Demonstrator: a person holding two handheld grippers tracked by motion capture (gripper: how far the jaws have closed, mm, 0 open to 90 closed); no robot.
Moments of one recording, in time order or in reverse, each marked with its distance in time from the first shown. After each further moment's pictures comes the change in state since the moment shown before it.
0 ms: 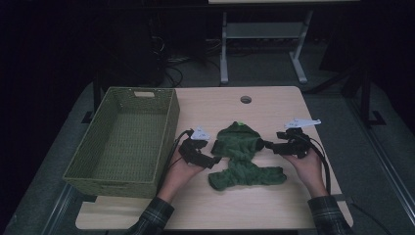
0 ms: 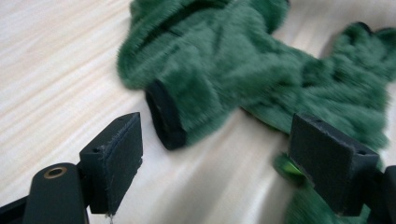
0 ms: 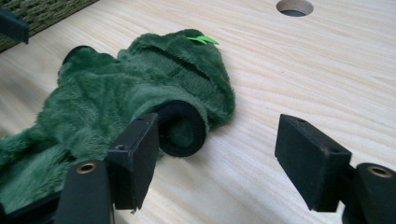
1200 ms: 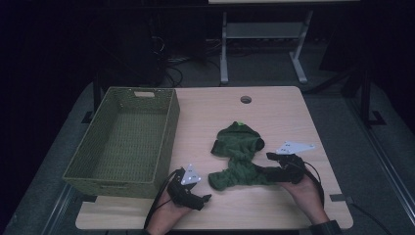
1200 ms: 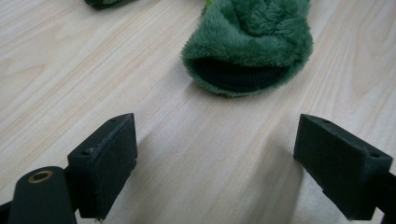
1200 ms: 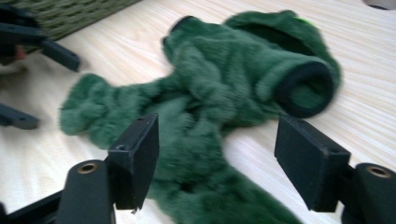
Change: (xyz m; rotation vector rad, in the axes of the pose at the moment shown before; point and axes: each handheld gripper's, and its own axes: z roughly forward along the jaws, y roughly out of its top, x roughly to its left) left arm -0.056 -0.088 -0.022 0.067 0.044 0.056; right arm 0.073 -0.032 -0.024 -0.005 0.107 -0.090
